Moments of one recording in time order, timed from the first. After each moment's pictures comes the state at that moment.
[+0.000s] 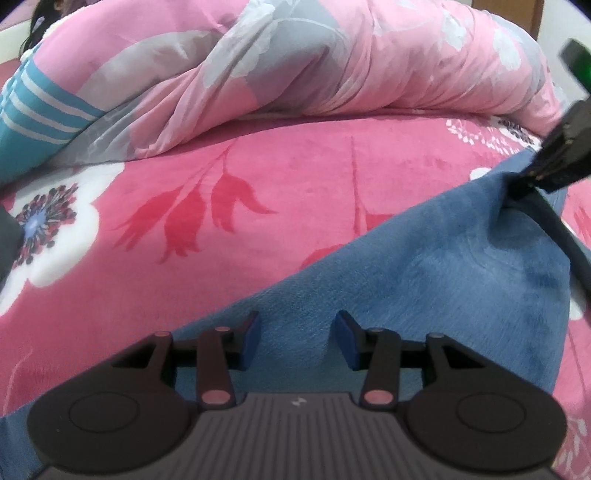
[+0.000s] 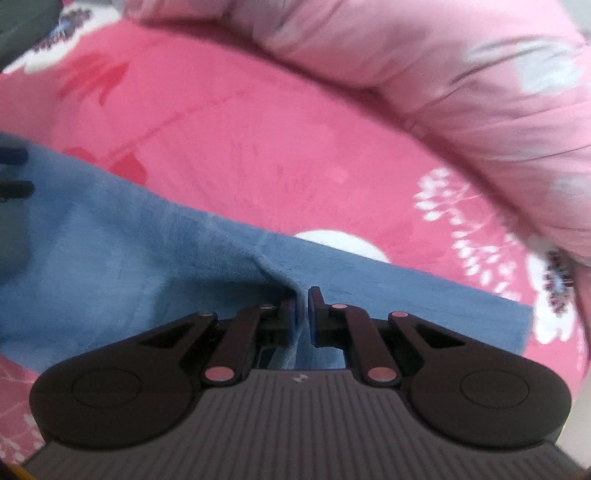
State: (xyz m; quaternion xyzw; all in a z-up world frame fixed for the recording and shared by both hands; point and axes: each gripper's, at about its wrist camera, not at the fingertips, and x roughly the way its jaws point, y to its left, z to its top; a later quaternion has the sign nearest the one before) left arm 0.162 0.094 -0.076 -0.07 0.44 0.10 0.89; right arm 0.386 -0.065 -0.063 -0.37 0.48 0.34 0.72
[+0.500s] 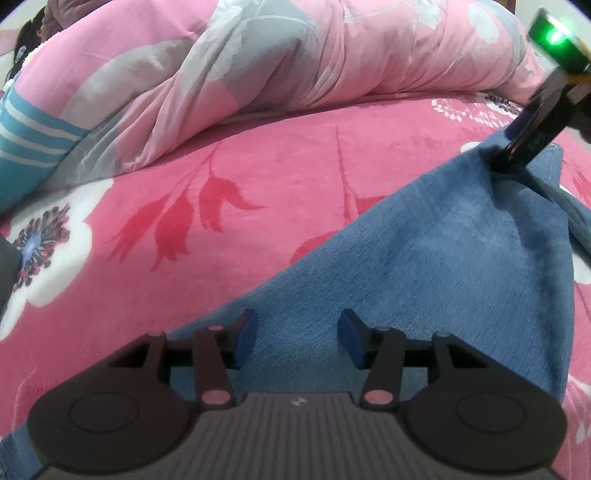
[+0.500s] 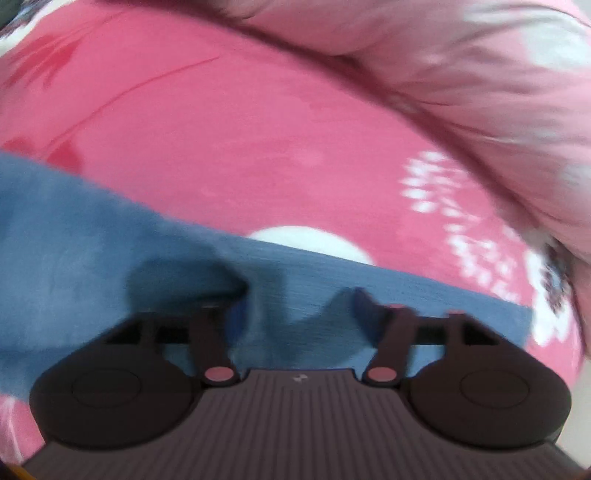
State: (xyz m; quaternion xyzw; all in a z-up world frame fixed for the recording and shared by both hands) left arm 0.159 0.082 -0.086 -0.02 0.44 0.08 0.89; right arm 0.401 -0.075 -0.076 -0.35 0.47 0.28 0.76
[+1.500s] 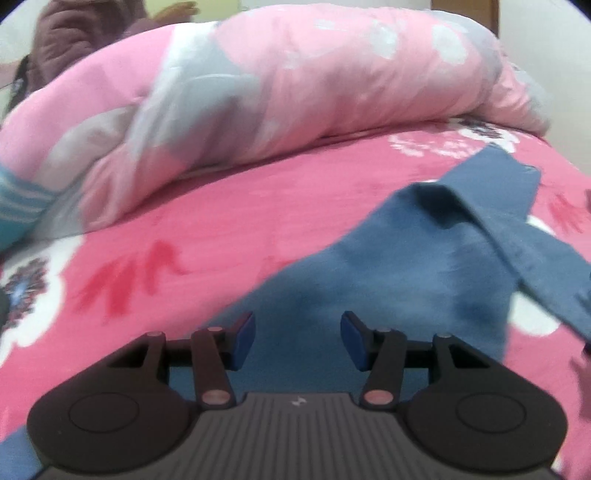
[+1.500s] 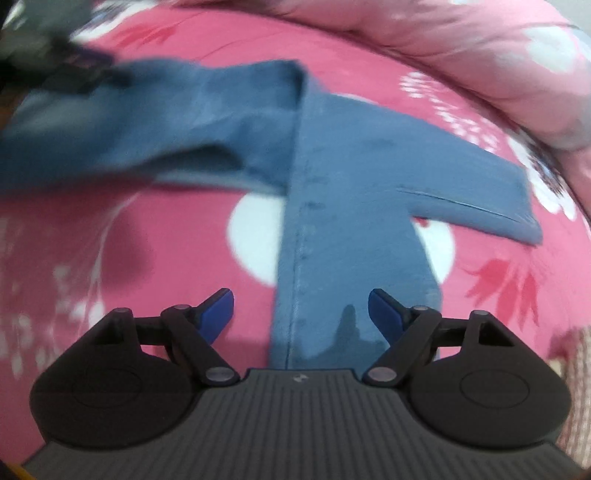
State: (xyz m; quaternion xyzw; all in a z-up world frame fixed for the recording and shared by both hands) left arm 0.192 -0.003 -0.061 0.00 0.39 0.08 0.92; right arm 0.209 -0.192 -0.069 -0.32 0.45 0.34 0.76
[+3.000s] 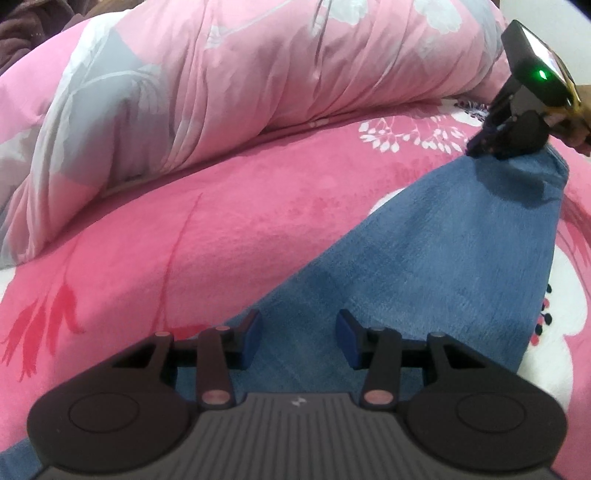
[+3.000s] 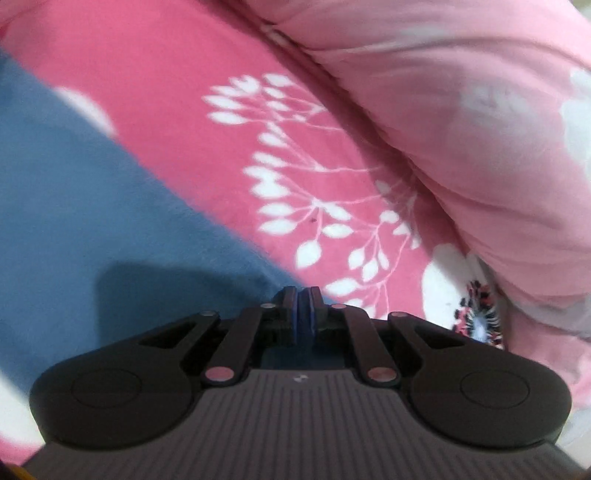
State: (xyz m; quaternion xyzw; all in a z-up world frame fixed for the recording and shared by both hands) left arm 0.287 -0.051 -0.089 0.01 0.43 0.08 0.90; right arm 0.497 -0.184 -0.103 -0.46 0.36 0.35 0.73
